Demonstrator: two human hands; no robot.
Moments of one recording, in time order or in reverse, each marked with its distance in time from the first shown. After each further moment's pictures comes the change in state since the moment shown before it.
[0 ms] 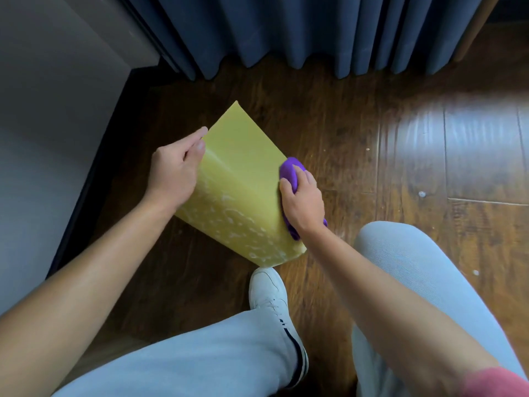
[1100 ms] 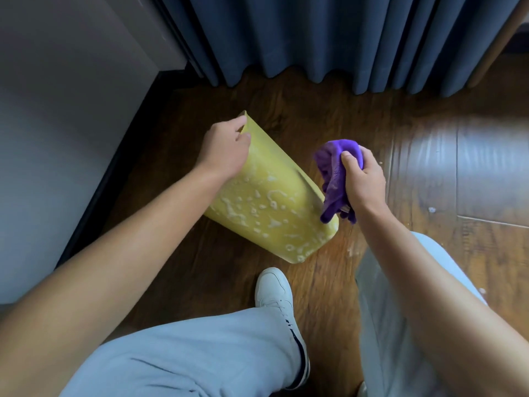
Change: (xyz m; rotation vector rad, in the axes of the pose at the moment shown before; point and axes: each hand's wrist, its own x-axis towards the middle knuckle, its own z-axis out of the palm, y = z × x) left_hand 0.015 0.044 0.009 0.011 -0.051 -0.131; right_hand 0.005 -0.031 -0.095 0.344 0.138 -0.048
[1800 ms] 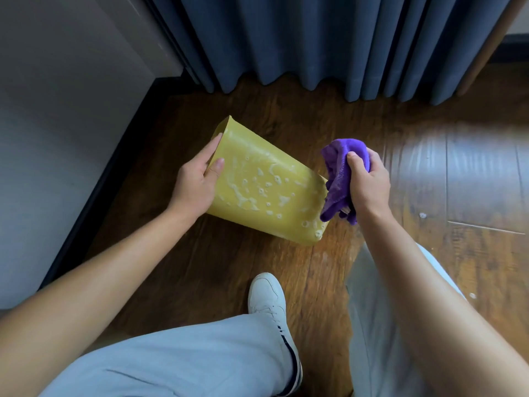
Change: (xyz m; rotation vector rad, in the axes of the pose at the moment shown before) left_hand -0.032 -0.059 -0.005 -0.180 -0.015 0.081; right_hand 0.005 -0.007 -0.021 0.098 0.071 0.026
